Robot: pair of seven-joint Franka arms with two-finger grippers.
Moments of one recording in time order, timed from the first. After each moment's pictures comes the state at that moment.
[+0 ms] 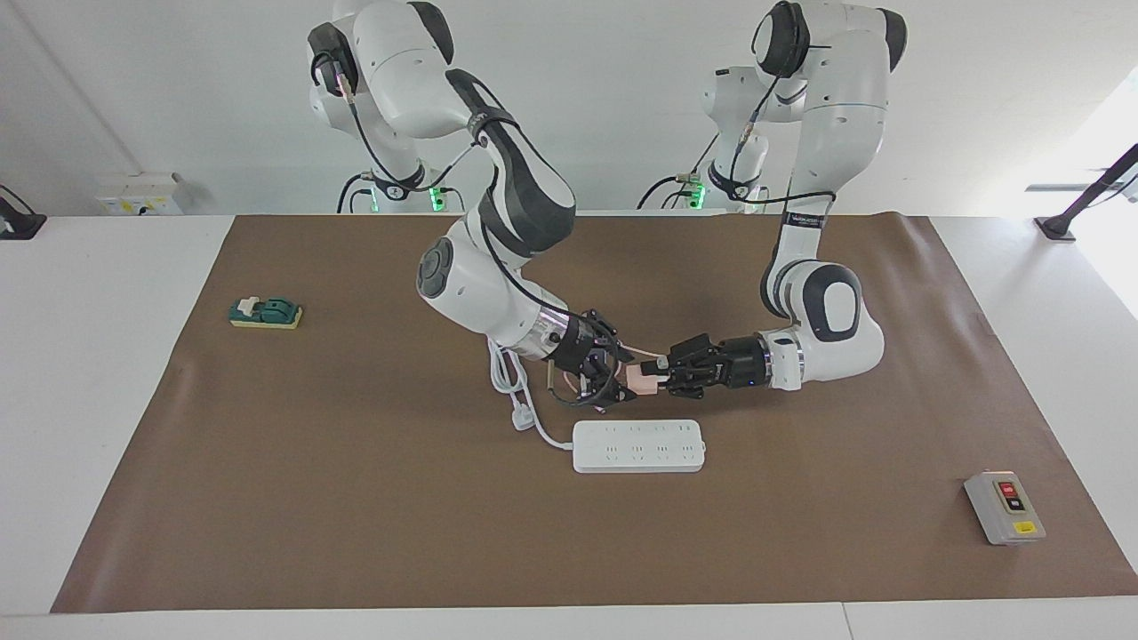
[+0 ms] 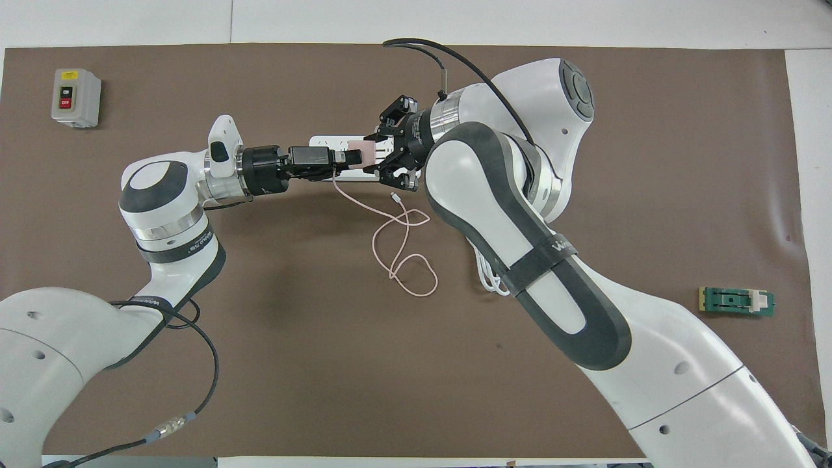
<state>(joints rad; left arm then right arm) -0.12 0.50 -0.04 -1.78 -1.59 1.78 0.87 0.43 0.59 0.02 -1.37 0.84 2.20 1.68</state>
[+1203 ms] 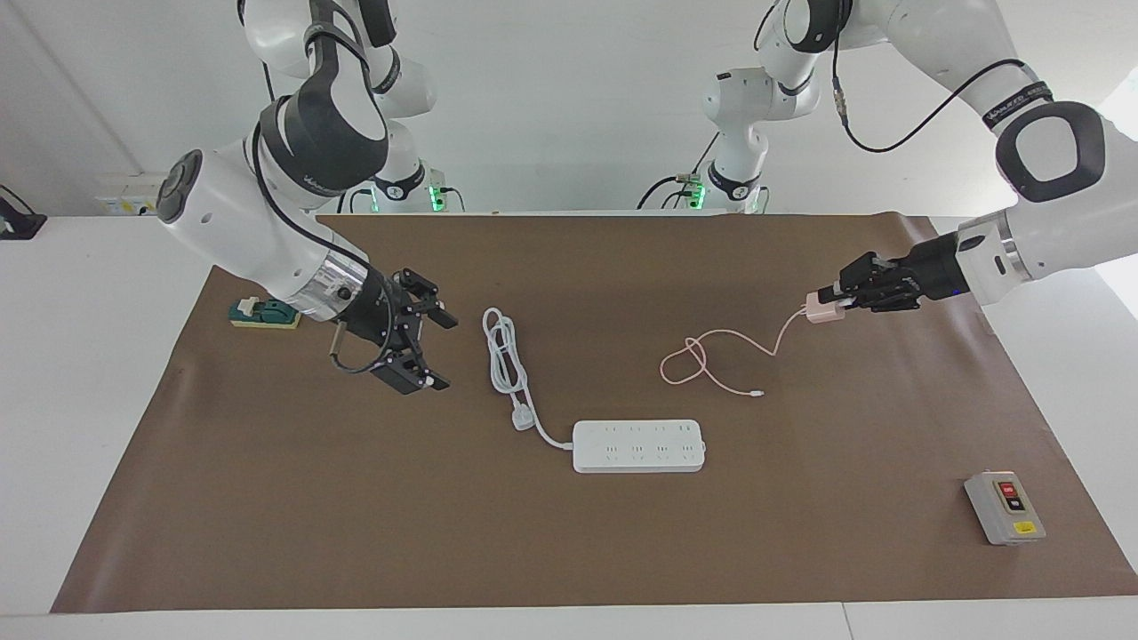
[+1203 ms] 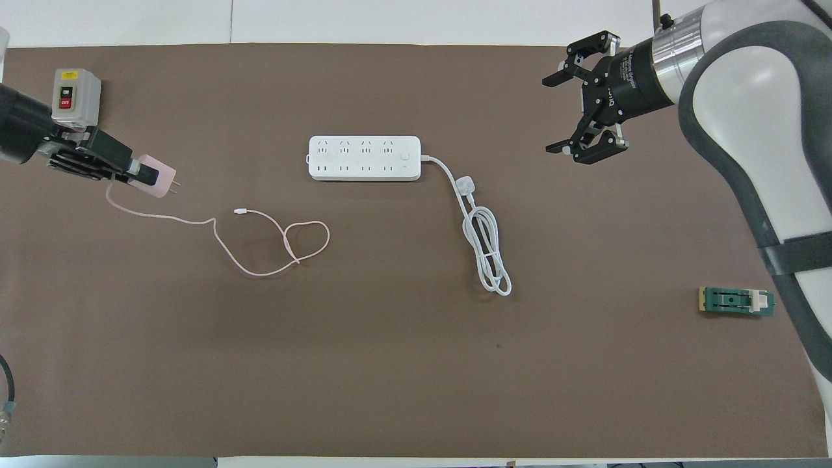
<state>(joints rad) 0.03 0.34 0.10 -1.31 -0.56 1.29 0.24 0.11 0.38 0.00 -1.33 0.55 1.76 1.52</state>
